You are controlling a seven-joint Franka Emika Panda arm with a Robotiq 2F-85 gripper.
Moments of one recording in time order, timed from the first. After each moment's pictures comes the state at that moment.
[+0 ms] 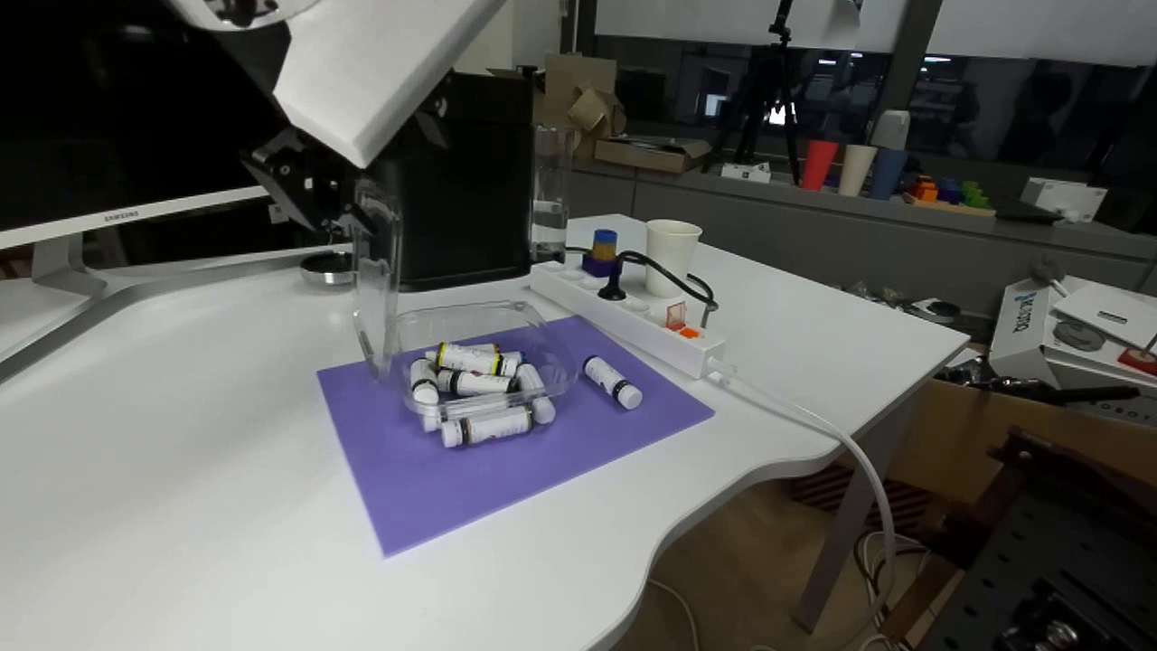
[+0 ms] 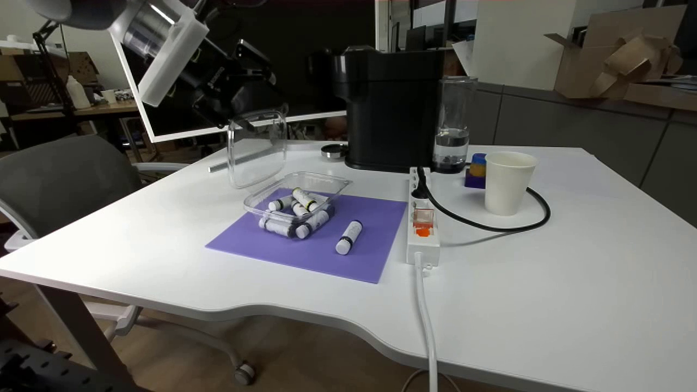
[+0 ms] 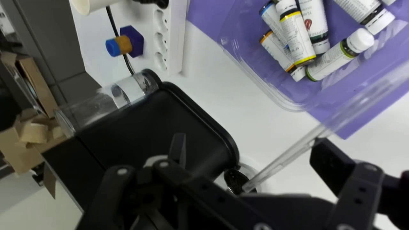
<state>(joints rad) 0.12 0.15 0.19 -2.37 -1.37 2.43 1.05</state>
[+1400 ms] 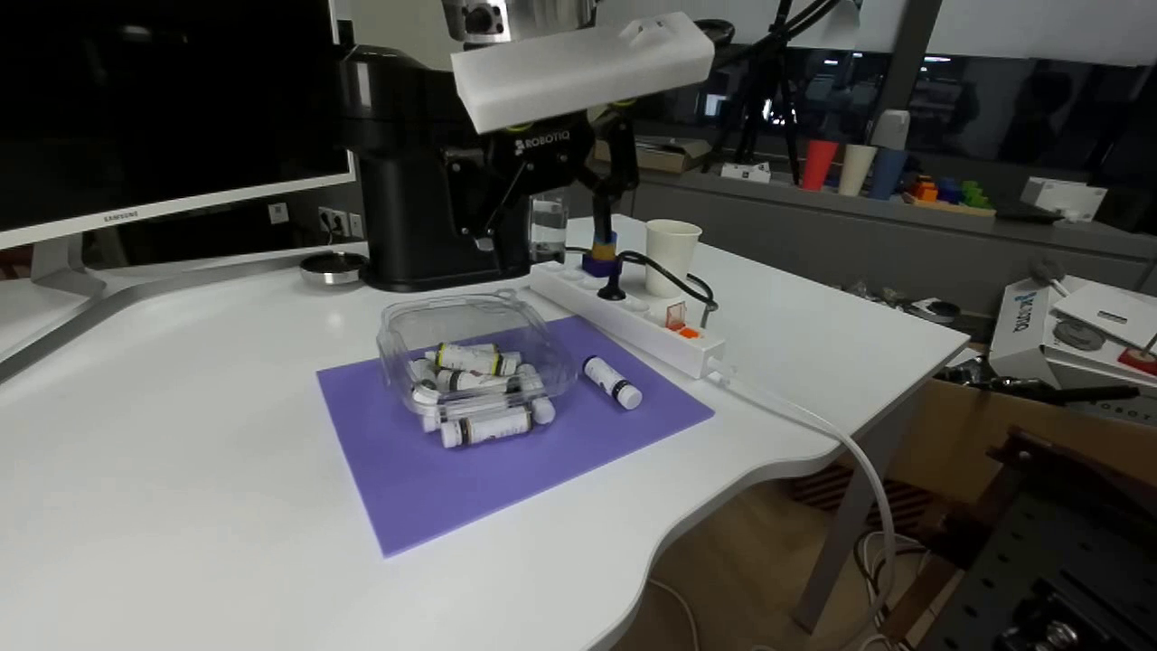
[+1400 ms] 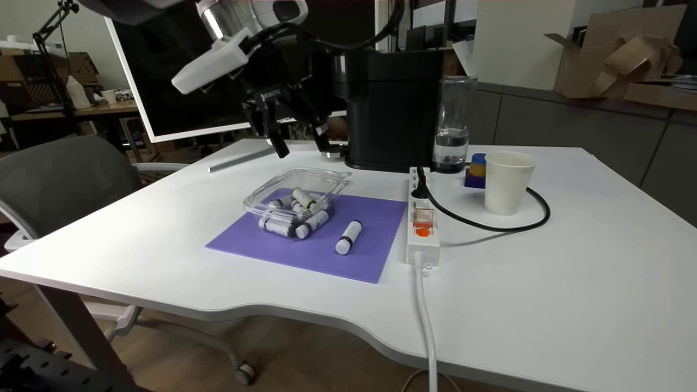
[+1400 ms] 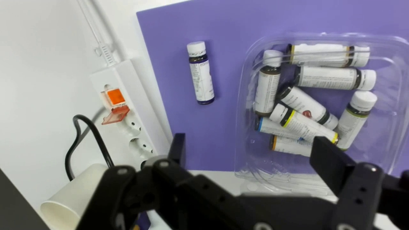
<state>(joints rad) 0.00 0.11 -0.01 -2.51 -0.65 2.68 0.79</state>
